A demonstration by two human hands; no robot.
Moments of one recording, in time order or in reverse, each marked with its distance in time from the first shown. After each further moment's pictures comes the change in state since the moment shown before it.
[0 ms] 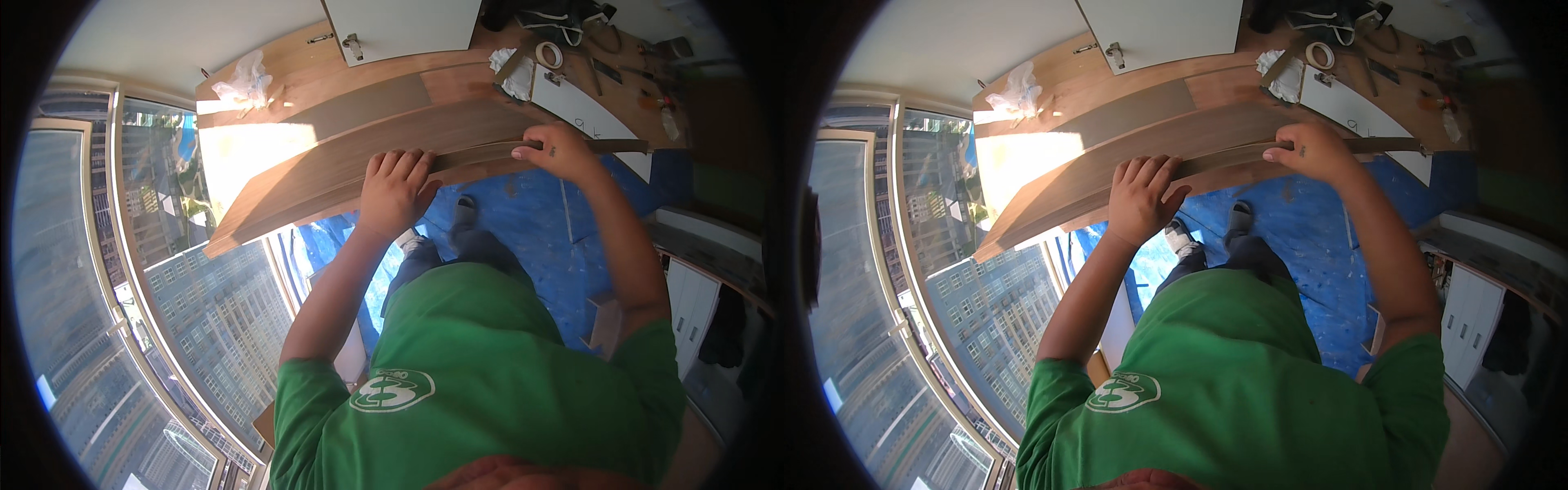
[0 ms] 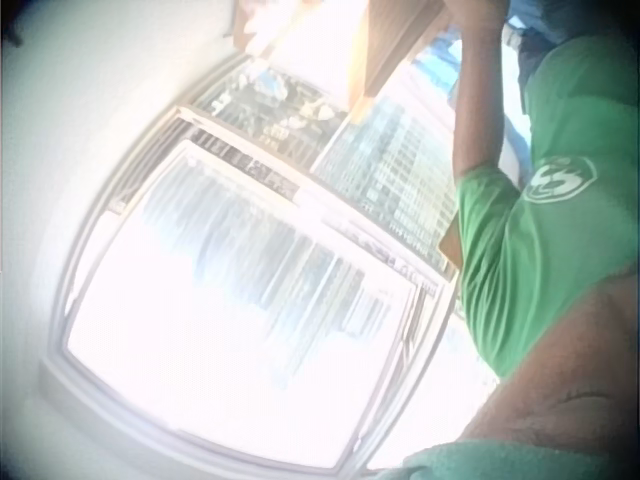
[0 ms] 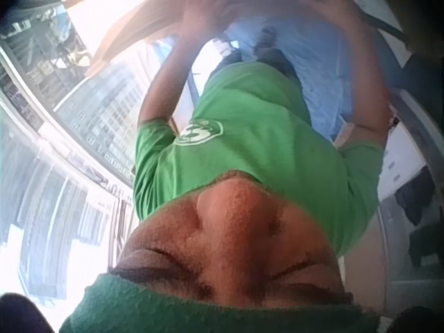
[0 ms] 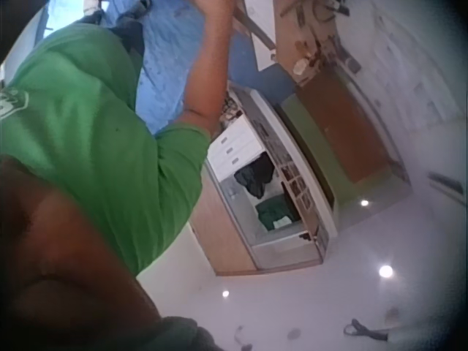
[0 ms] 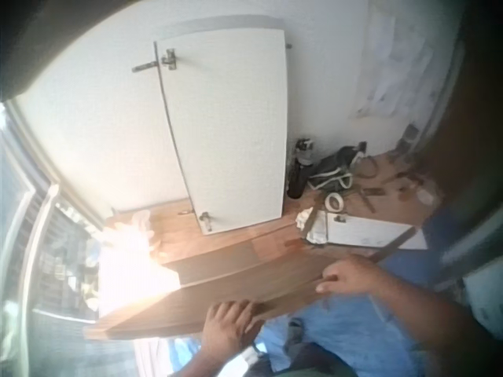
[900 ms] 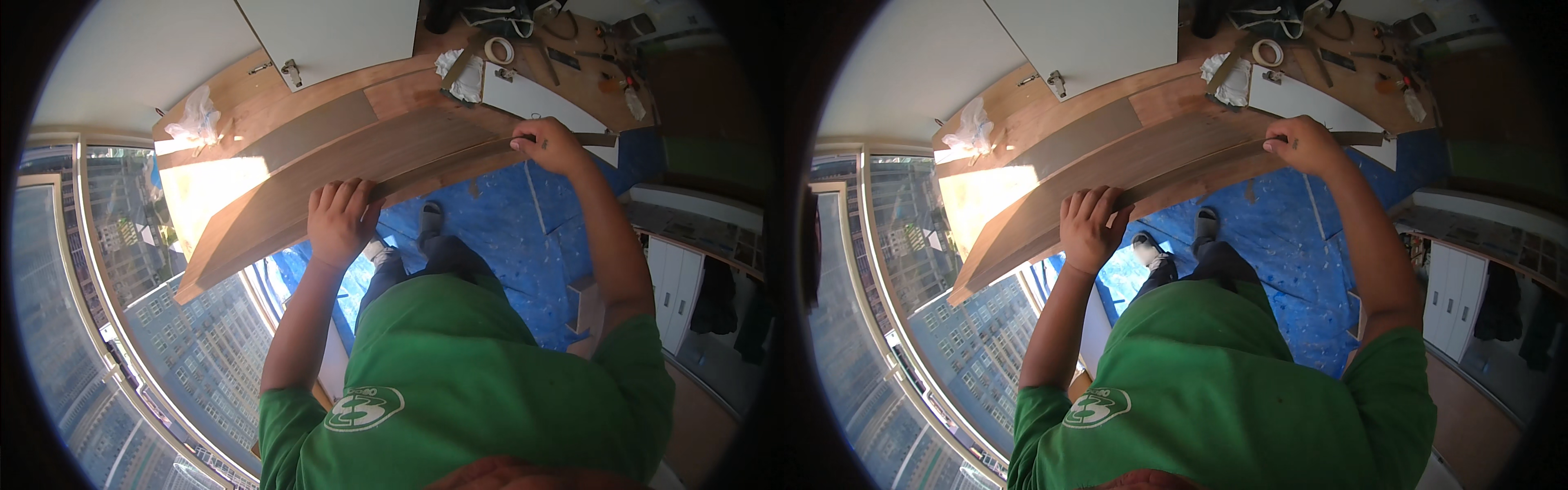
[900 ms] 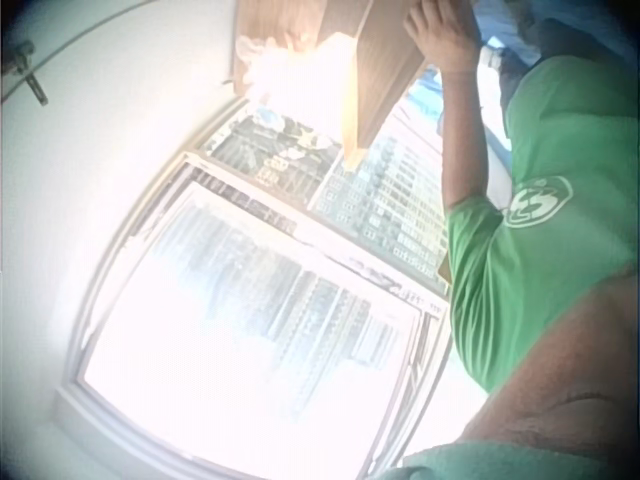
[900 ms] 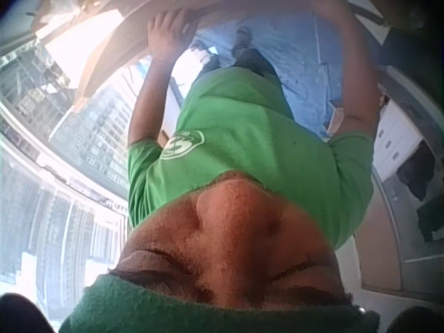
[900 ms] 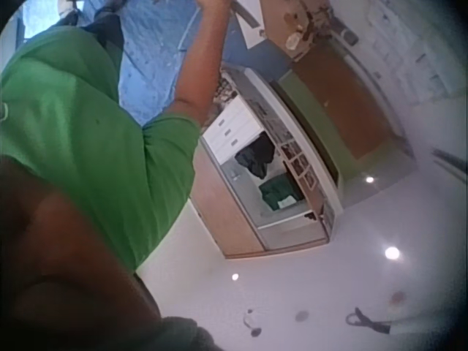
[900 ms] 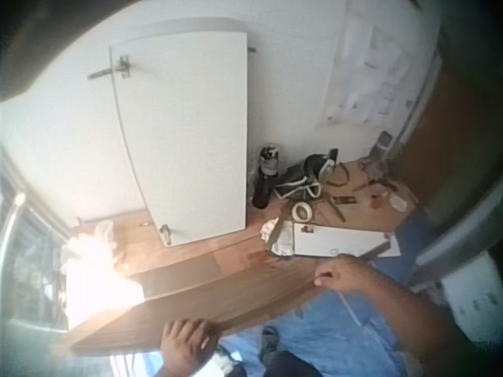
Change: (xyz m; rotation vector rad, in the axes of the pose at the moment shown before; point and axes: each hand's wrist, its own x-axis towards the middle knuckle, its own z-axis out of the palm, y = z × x) left_hand 0.013 0.005 0.018 0.029 0.010 -0.037; right_hand -0.008 0.090 -0.038 0.055 0.050 0.060
